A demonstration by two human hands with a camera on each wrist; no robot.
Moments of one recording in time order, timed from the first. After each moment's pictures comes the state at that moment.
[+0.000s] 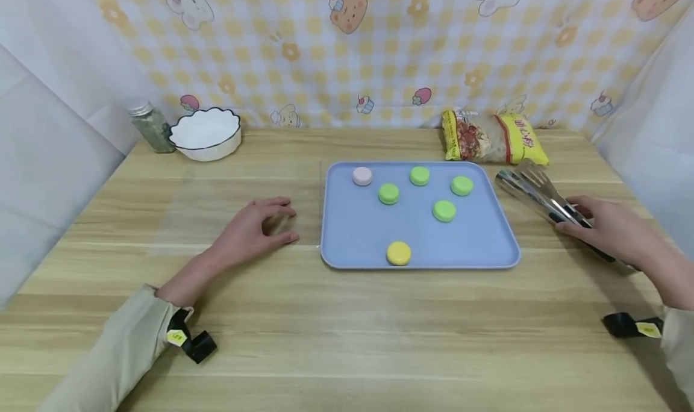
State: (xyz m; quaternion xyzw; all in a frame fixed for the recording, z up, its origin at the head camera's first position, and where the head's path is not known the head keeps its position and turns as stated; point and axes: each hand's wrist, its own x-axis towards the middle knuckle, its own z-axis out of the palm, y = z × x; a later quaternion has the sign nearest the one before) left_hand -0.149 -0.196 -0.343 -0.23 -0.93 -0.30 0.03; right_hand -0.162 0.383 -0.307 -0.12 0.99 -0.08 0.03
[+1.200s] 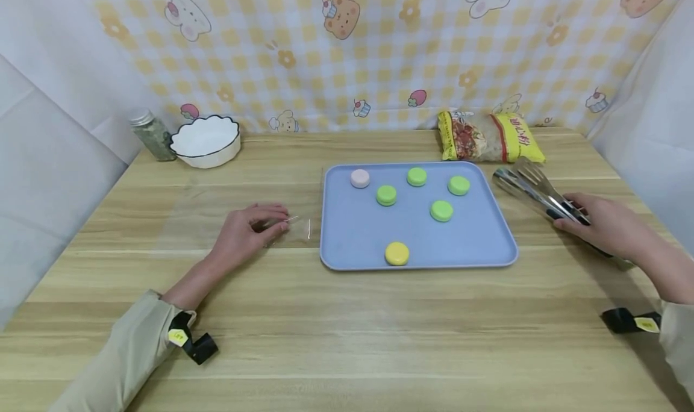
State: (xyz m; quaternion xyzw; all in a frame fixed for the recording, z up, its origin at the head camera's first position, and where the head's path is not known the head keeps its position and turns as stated) left_hand -0.152 -0.199 -0.354 -0.22 -0.88 -0.39 0.13; right_hand -0.164 0.386 -0.311 -0.14 0.99 -0.08 0.02
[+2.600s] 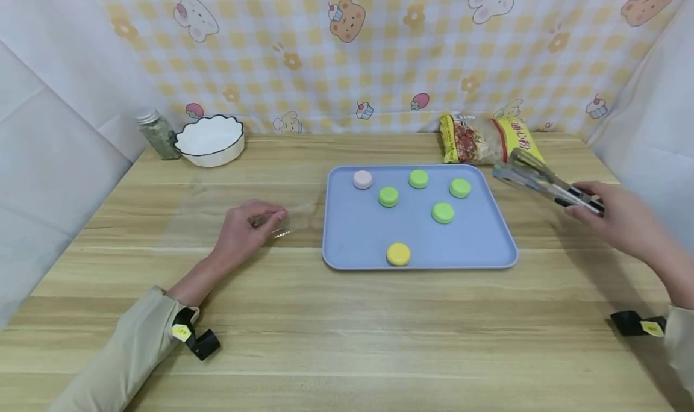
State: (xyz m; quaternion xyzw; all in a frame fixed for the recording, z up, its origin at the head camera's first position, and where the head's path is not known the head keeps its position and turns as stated) left_hand -0.150 -0.200 -0.353 -0.23 -0.86 -0.40 0.22; right_hand -0.154 0.377 -0.287 -0.13 0.98 -0.10 -0.10
